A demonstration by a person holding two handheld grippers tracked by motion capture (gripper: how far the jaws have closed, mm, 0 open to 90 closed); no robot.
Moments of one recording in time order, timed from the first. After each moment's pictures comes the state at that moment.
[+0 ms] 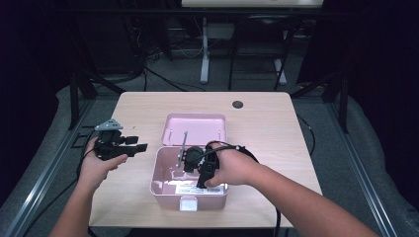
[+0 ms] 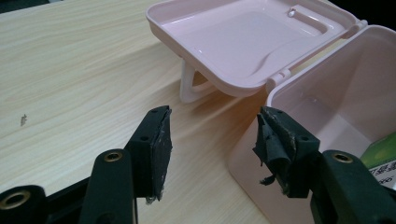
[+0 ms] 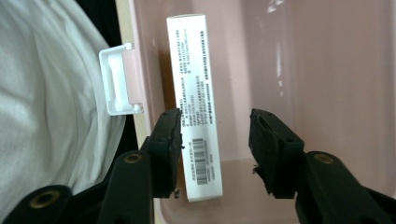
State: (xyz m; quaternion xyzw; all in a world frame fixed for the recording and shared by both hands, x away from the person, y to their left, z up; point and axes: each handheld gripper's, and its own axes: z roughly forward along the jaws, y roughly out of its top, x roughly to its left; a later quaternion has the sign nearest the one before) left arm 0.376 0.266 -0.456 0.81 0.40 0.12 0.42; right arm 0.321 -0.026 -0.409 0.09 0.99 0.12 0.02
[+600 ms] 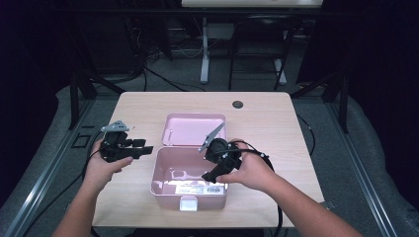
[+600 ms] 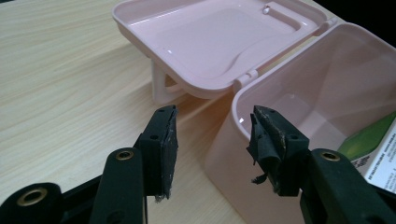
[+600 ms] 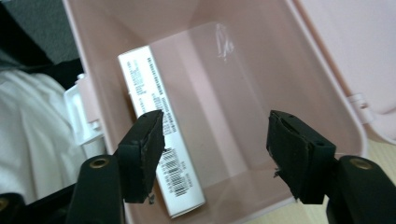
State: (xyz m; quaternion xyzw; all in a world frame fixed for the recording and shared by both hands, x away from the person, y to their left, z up) left arm 0.371 0.249 -0.454 0.81 0.38 0.09 0.43; right arm 0.329 -0.078 -0.415 0.21 0.94 0.25 0.05
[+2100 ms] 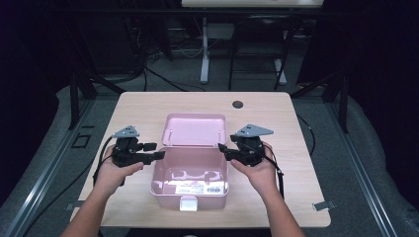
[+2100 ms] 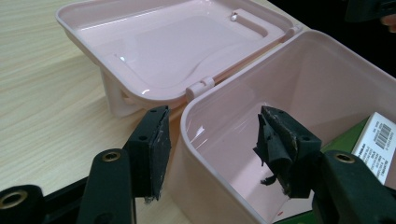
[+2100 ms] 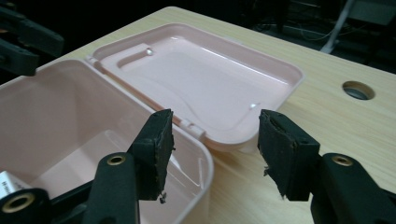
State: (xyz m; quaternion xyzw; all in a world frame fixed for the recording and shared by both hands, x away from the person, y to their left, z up) left arm 0.364 0.224 -0.469 0.80 0.36 0.06 0.47; right arm 0.347 -0.143 -0.454 0.39 0.77 0.46 0.21
